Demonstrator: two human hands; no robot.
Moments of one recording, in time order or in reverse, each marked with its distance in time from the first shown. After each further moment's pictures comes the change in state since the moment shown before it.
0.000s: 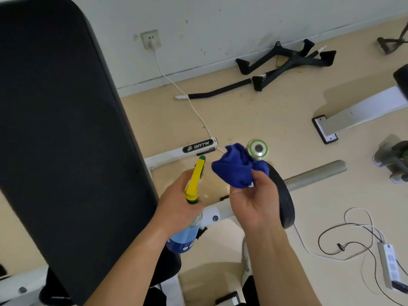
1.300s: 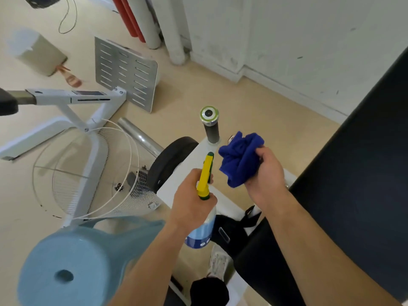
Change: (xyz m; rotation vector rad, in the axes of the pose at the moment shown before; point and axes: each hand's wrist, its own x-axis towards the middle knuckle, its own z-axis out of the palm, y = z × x) left_hand -0.282 -0.318 -0.283 -0.410 0.972 -0.396; right_hand -0.087 0.562 -0.026 -1.287 -0.522 0.599
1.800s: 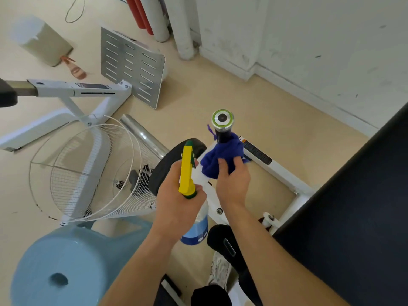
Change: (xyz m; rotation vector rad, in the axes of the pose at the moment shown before) left_hand 0.023 -0.002 -0.032 -0.072 0.218 0.069; right_hand 0.057 0.089 0.035 -0.914 0.199 -0.500
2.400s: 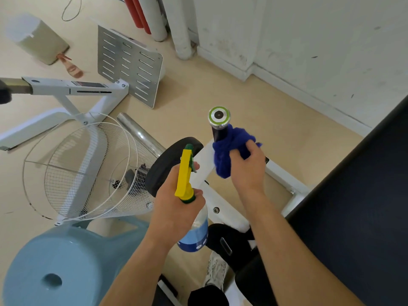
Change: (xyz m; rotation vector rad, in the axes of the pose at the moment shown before) left_hand -0.011 -0.001 0.001 -0.068 -0.074 -0.019; right_hand 0.025 -0.019 -0.037 0.131 -0.066 -0.002
